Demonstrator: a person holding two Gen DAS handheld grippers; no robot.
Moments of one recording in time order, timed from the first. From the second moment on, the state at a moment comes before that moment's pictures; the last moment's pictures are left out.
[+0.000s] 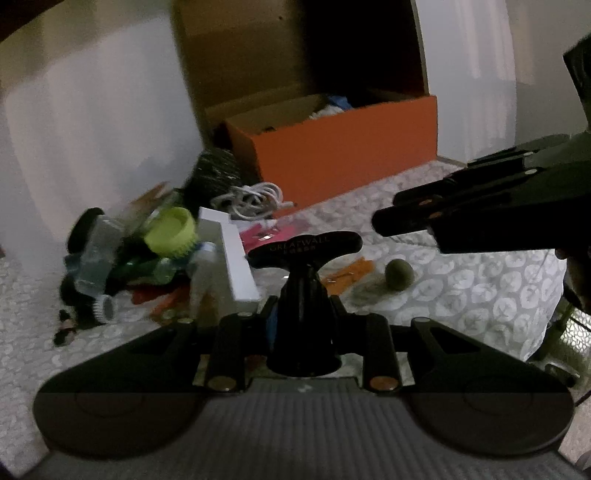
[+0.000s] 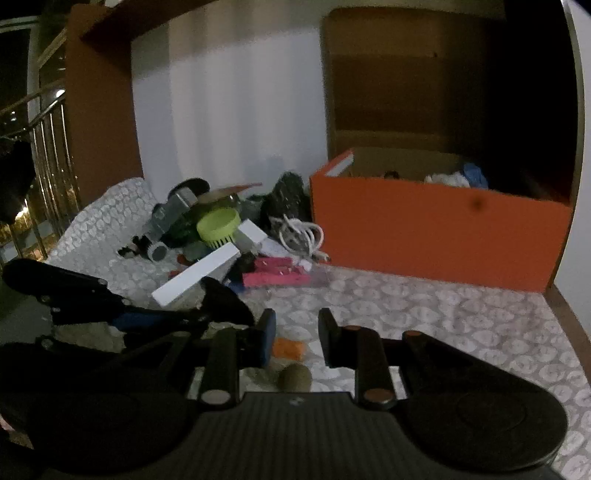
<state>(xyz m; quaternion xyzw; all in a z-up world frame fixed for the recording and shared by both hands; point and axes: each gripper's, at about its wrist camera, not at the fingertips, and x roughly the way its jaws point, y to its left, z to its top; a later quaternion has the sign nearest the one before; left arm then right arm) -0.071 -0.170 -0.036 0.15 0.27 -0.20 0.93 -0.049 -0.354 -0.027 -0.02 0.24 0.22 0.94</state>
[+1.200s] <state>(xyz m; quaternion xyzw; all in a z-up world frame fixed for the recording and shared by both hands) -0.058 -0.089 -0.026 0.12 0.26 -0.14 0.95 -0.047 -0.340 -0.079 -0.05 0.26 0.18 0.95</state>
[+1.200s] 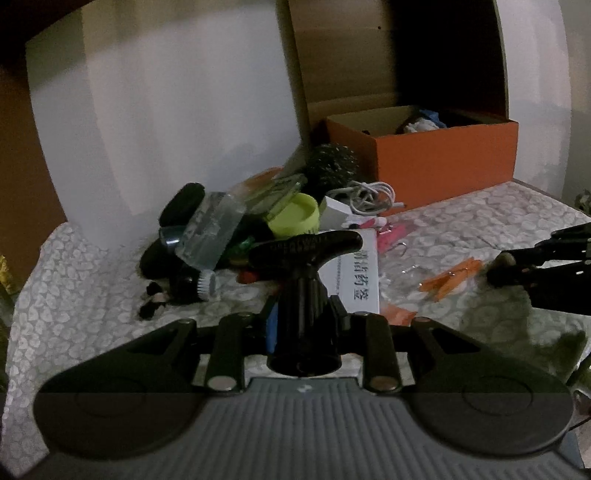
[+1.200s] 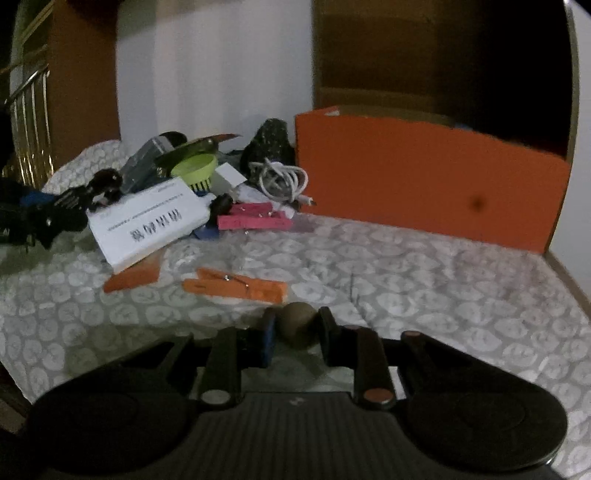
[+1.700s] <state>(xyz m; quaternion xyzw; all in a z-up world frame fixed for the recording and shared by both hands) -0.053 -0.102 0.003 0.13 0.22 -0.15 0.96 -0.055 -0.353 -0.025 -0.03 0.20 0.19 0.96</state>
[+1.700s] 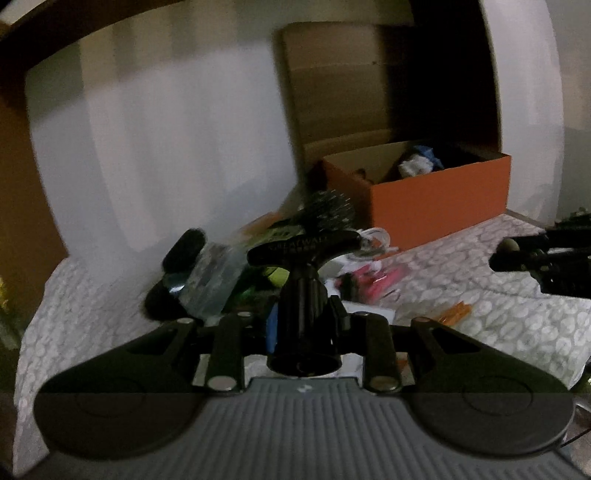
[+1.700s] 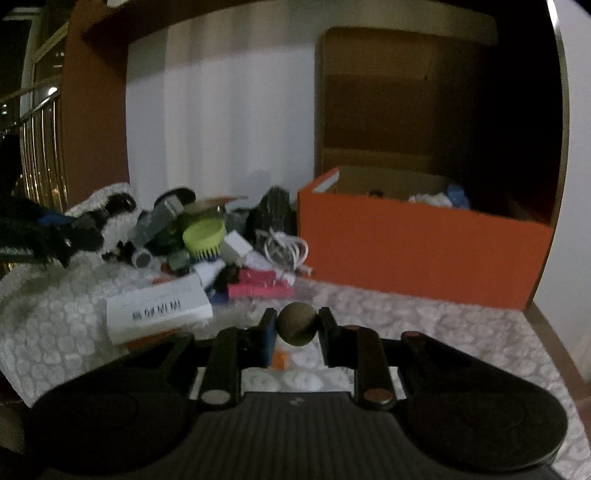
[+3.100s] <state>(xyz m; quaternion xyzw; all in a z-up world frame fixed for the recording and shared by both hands) 0.128 -0.262 0.036 0.17 0.17 -0.11 0.97 0.115 -0.438 0.062 -0.01 0.16 0.07 0.98</state>
